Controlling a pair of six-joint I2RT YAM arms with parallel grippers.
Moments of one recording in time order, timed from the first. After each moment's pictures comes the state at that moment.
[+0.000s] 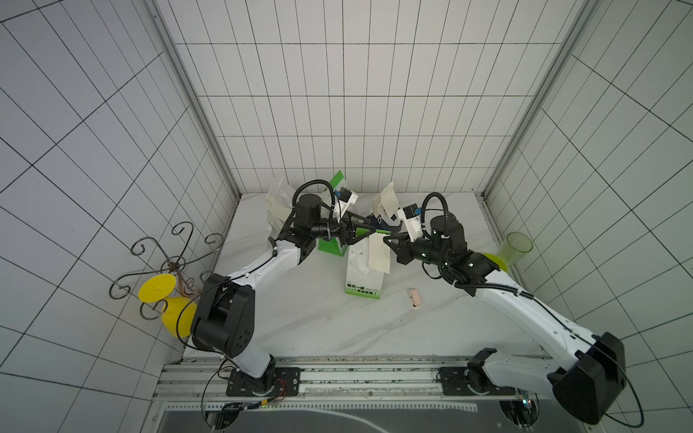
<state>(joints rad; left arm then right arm) -0.41 1.60 1.17 0.20 1.04 -0.22 0.56 1.21 1.01 -0.17 -0.33 0.25</state>
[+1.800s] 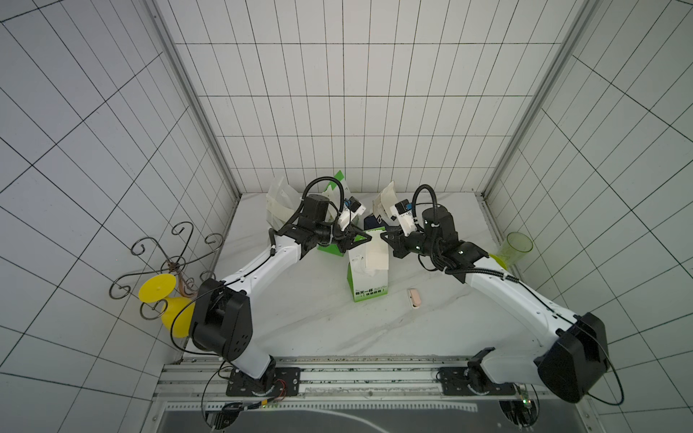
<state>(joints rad) -0.43 1.58 1.27 -0.27 0.88 0.11 0.55 1.33 1.09 -0.22 -0.34 0.14</state>
